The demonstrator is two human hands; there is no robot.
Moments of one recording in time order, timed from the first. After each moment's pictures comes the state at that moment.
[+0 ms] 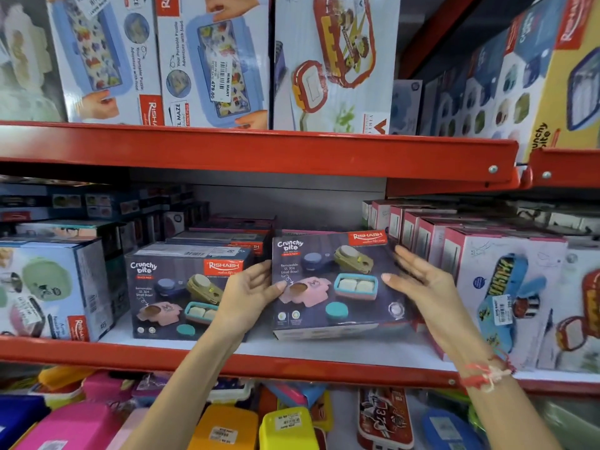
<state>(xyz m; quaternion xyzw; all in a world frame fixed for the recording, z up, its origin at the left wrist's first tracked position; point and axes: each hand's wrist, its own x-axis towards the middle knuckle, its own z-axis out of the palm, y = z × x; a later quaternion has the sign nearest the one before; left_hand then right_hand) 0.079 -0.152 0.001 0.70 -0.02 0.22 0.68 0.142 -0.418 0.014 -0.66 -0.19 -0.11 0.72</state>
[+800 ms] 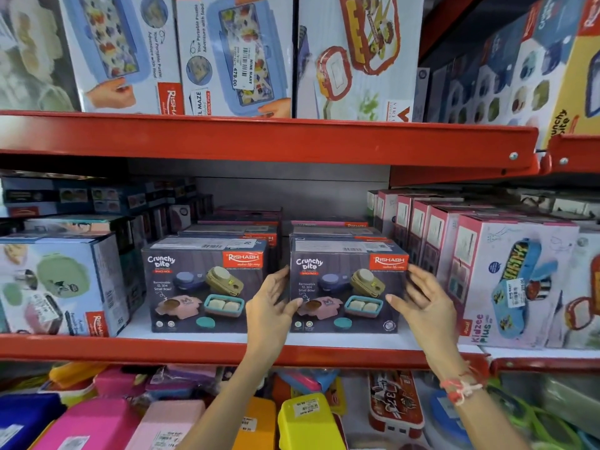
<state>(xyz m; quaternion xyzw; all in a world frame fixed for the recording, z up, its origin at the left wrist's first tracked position) 0.080 -0.155 -0.046 0.72 -0.03 0.31 0.62 0.133 -0.386 -0.047 -0.69 -0.13 -0.23 0.68</state>
